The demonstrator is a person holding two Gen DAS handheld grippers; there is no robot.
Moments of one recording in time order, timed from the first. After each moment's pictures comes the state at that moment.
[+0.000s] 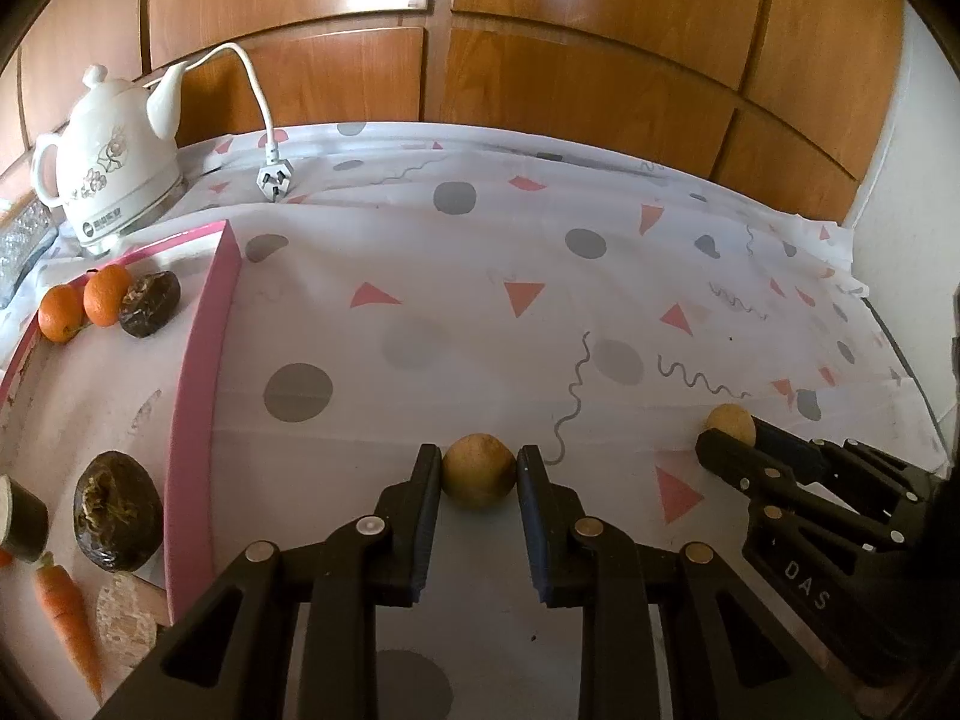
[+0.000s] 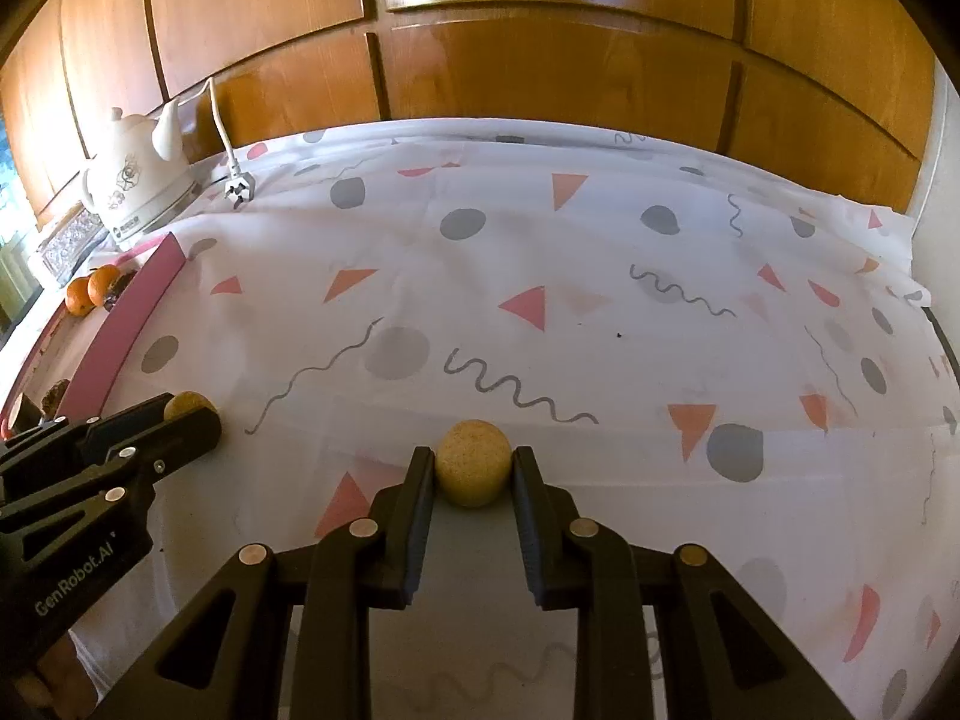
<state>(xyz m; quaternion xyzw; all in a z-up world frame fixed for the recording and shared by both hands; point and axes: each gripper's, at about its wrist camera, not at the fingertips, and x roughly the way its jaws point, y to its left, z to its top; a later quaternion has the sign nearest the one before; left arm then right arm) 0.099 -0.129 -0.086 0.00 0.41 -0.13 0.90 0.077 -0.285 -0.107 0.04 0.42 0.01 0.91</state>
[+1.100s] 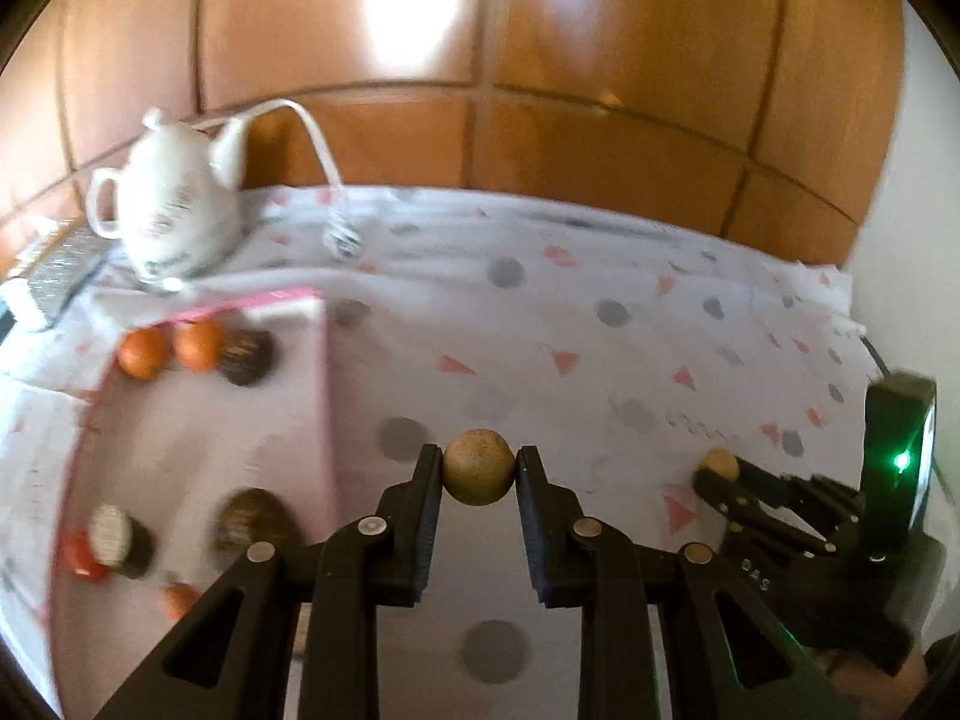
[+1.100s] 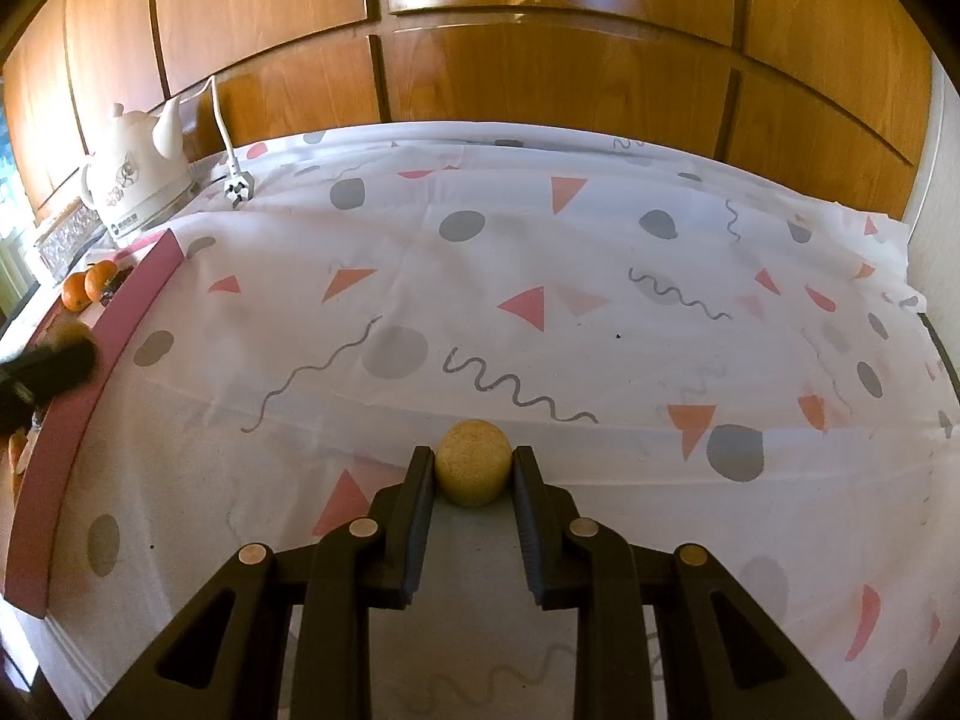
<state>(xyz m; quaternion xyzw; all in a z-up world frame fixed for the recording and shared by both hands) 0.076 -0.081 -0.029 0.00 0.37 -0.10 0.92 0.075 -0.280 -0.106 0.03 0.41 0.00 0.91</state>
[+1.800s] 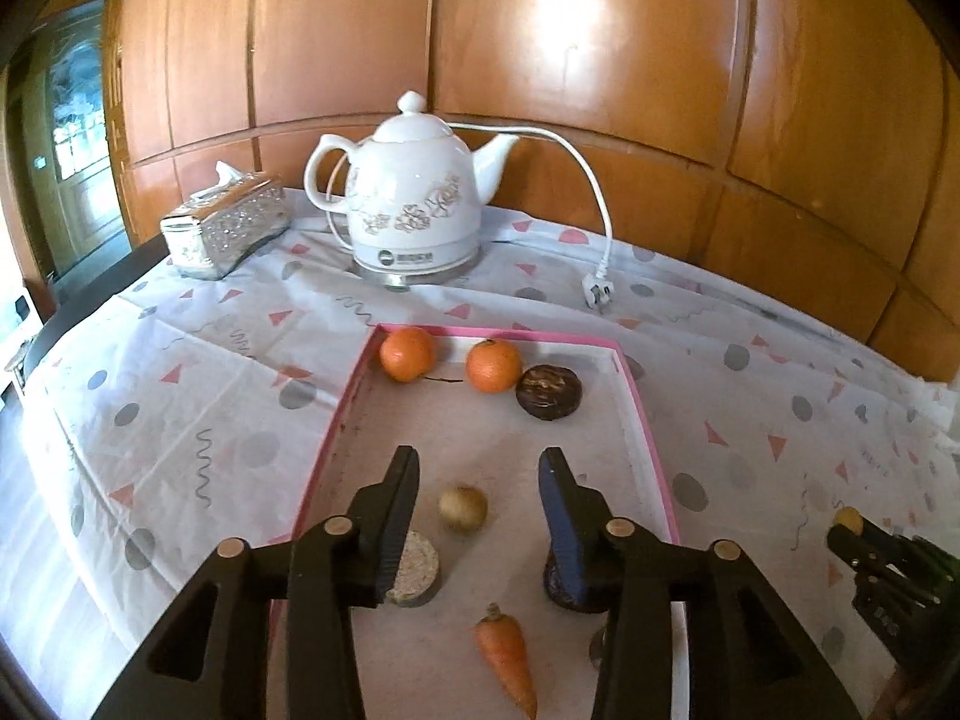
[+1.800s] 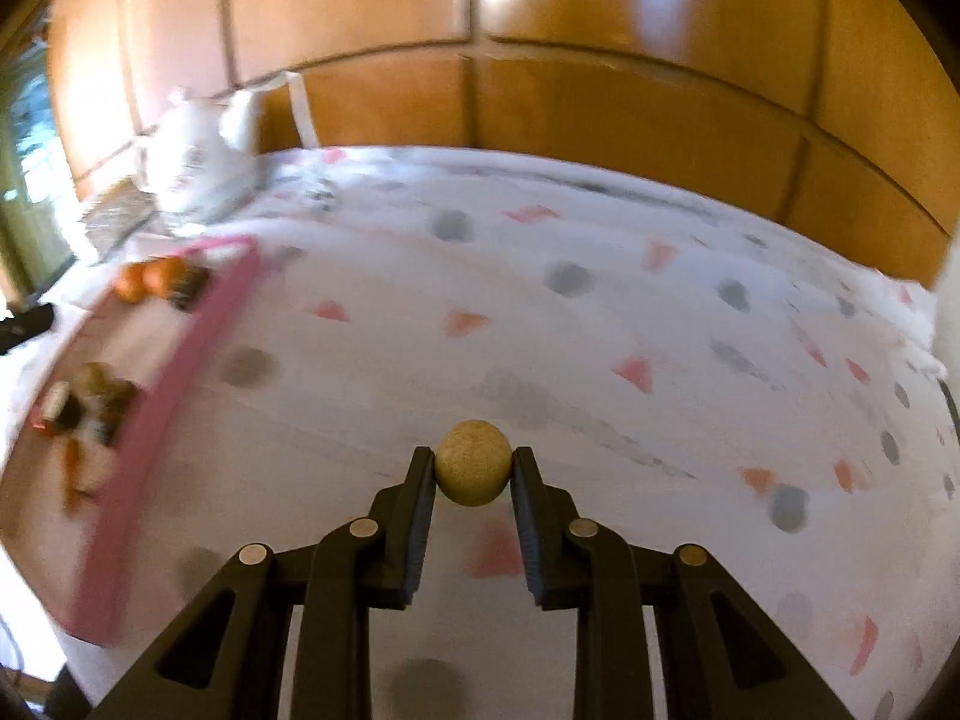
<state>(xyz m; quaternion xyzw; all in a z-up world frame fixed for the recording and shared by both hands) 0.075 0.056 -0.018 -0.06 0.34 0.06 0.94 0.081 -0.221 -0.071 0.00 0.39 0.06 0.92</state>
